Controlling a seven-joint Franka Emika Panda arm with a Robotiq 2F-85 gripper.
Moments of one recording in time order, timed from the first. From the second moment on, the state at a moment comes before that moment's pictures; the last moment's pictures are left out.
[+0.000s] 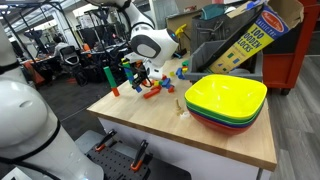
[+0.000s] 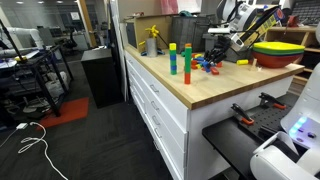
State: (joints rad) arm -0.11 0.16 -0.12 -2.41 0.95 2.02 0.65
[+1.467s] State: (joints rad) arm -0.12 0.25 -0.13 -2.41 1.11 1.92 0.53
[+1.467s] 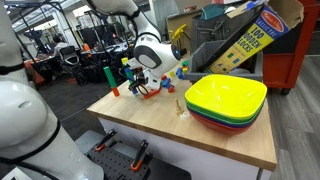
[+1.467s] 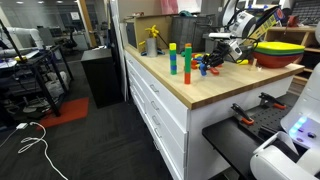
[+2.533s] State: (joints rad) arm -0.10 0.04 -0.16 -2.41 0.67 2.07 0.58
